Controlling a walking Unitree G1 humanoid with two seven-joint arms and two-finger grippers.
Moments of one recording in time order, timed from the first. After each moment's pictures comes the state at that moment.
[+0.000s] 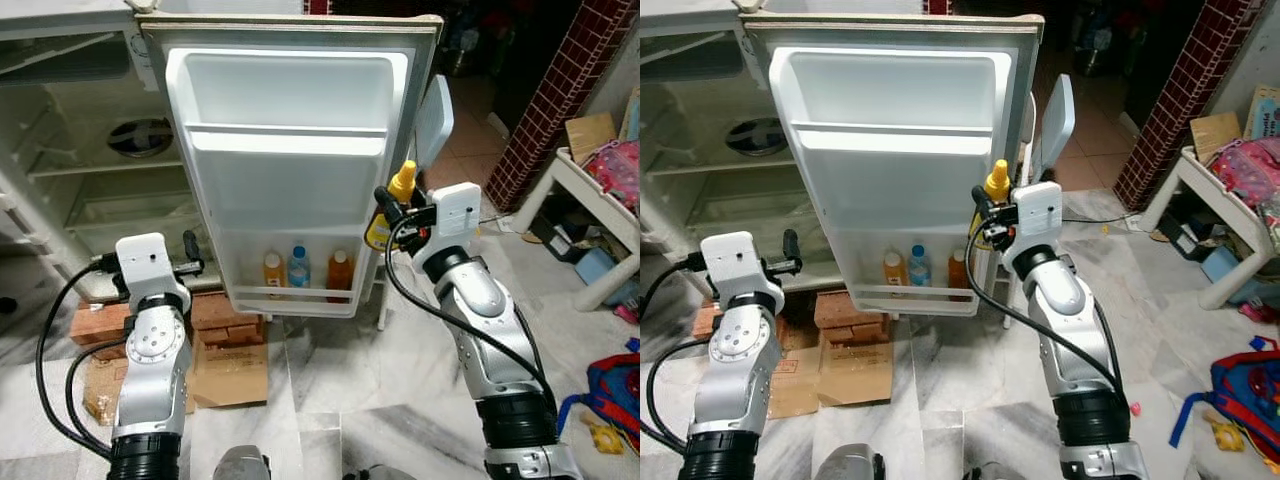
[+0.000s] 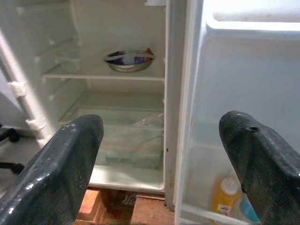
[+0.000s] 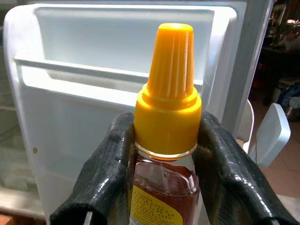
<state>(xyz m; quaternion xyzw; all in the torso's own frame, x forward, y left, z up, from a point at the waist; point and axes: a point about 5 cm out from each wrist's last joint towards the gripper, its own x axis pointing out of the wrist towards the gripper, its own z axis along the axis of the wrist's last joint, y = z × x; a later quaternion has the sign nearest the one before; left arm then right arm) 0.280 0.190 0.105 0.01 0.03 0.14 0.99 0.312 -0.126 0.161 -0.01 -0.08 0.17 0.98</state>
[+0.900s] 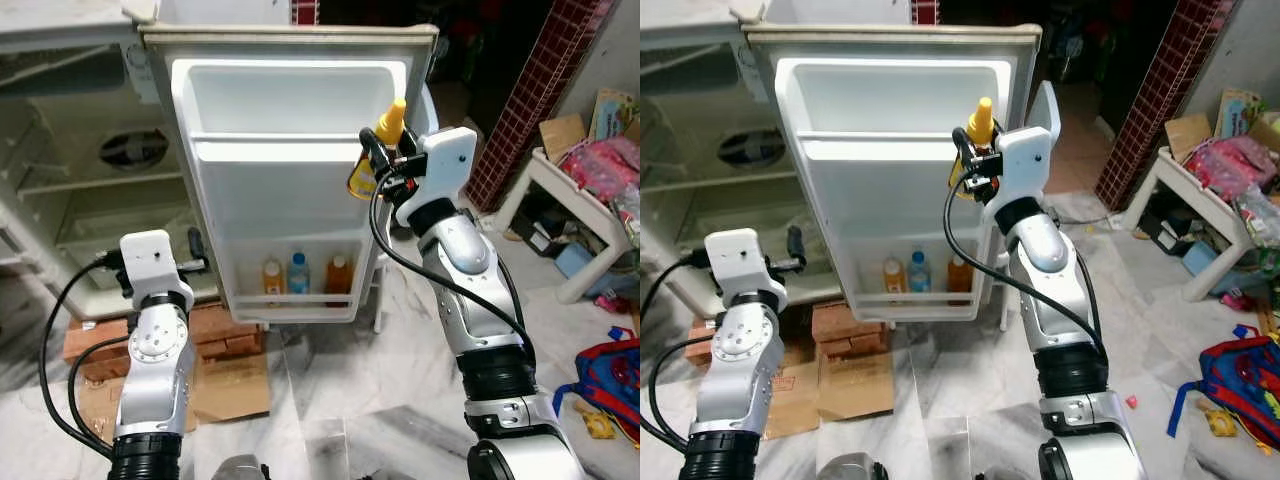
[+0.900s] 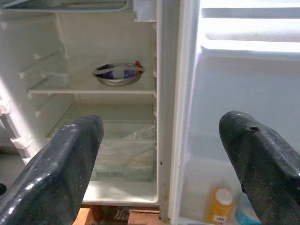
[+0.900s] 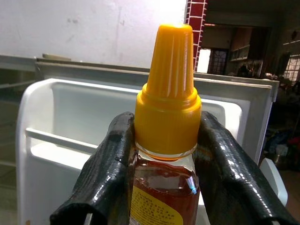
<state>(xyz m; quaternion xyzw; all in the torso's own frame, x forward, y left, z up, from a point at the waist) 0.281 0.185 0.106 0.01 0.02 0.13 0.99 0.332 -0.109 0.202 0.00 -0.16 0.18 0.97</state>
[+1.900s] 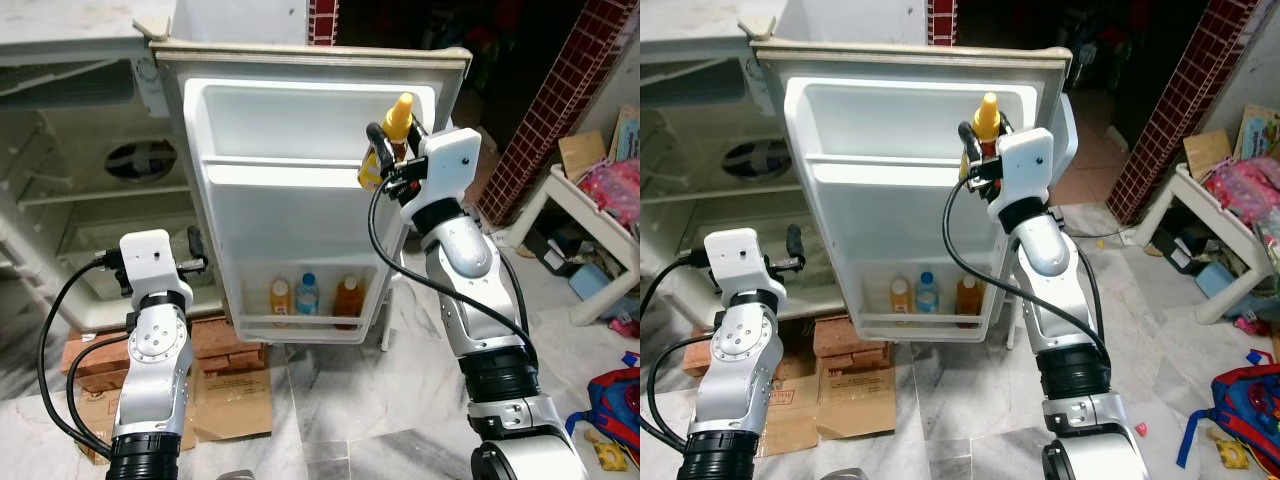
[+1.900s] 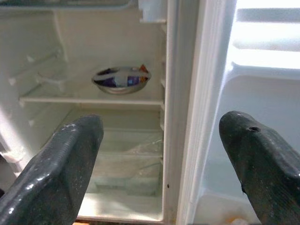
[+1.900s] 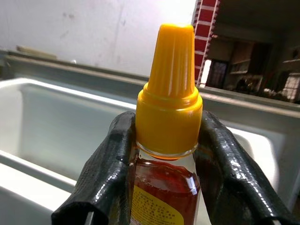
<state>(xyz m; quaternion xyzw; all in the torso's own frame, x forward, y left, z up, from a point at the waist) 0.281 0.185 0.107 0.02 0.01 0.13 0.99 0.331 -0.110 0.208 -0.04 -0.20 0.16 0.97</state>
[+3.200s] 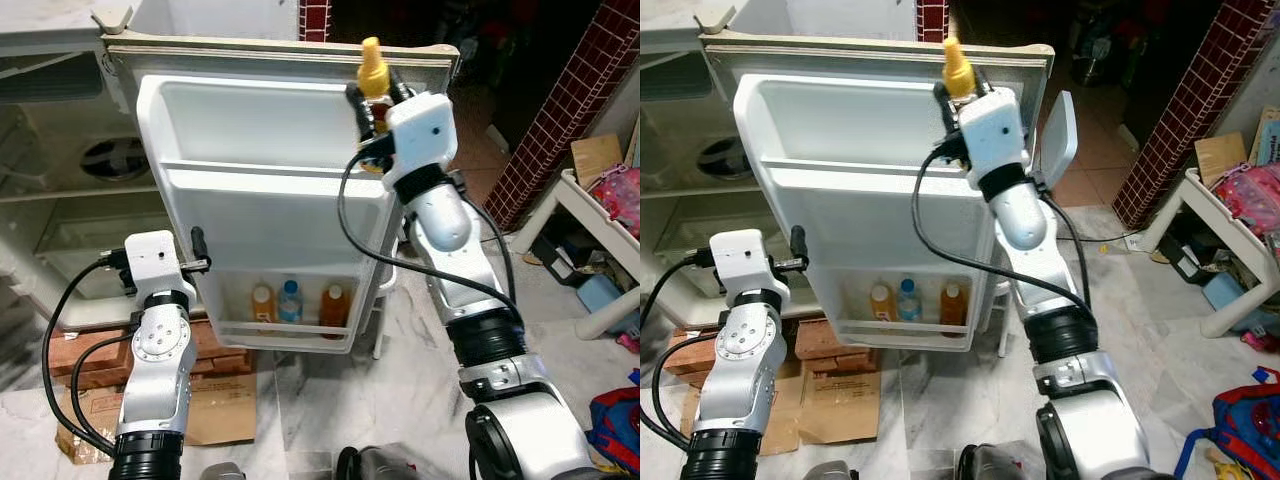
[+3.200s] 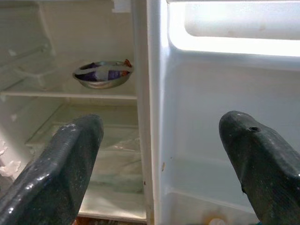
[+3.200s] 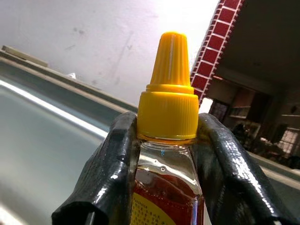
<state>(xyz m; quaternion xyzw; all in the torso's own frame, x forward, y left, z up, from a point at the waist) 0.281 0.183 0.103 0.02 0.02 0.13 0.99 0.346 -0.077 0.229 -0.12 -0.28 0.18 0.94</state>
